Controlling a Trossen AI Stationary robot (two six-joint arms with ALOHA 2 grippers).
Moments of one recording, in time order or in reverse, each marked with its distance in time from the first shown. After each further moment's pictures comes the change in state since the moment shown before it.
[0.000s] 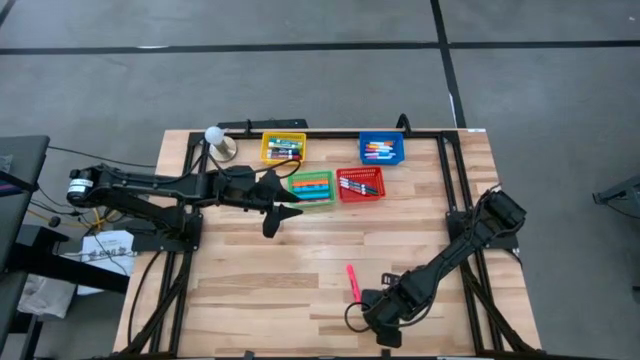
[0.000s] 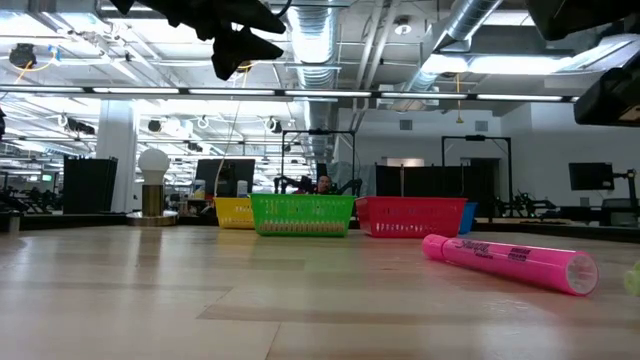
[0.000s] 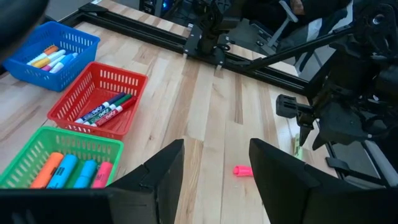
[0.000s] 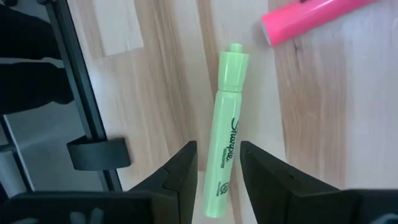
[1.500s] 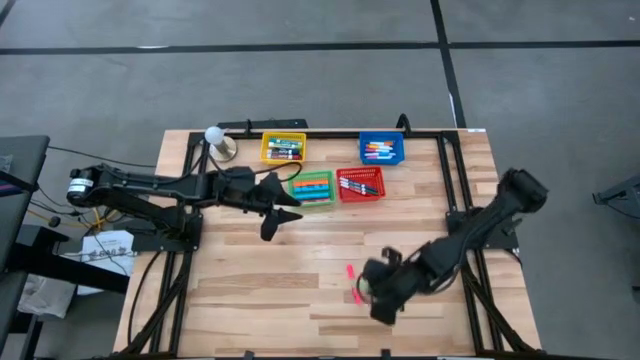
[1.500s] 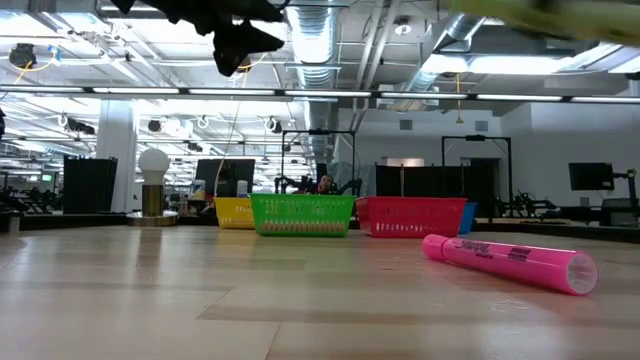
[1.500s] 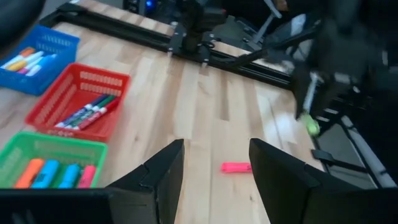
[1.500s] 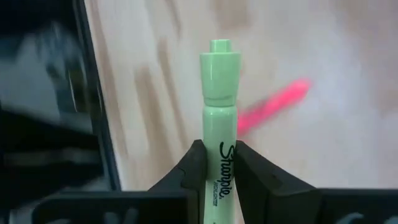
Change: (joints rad) left arm -0.009 0.000 0.000 0.009 0.050 0.017; right arm -0.061 -0.246 -0.012 -0.018 0.270 0.022
